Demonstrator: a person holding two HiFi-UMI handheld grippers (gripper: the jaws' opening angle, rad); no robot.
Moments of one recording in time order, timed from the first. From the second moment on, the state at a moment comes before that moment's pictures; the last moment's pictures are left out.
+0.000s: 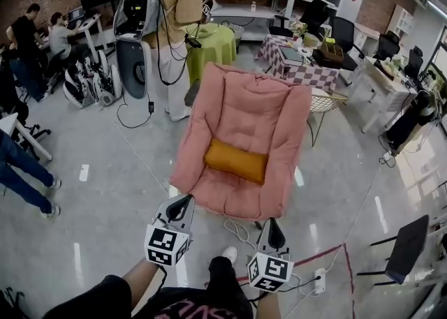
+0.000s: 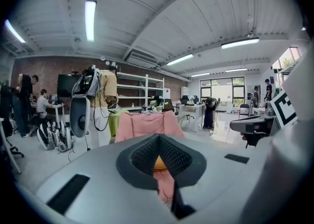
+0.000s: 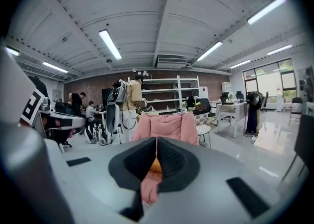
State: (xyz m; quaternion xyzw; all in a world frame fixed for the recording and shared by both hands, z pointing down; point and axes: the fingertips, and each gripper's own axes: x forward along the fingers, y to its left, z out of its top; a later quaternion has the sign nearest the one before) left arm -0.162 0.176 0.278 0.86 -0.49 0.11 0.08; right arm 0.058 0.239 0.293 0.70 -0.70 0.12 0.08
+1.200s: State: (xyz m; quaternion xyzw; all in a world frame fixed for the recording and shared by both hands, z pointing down) left arm -0.039 0.009 0.275 0.85 -0.51 0.12 0.09; right arm 0.175 0.066 0.295 0.69 -0.71 0.13 0.09
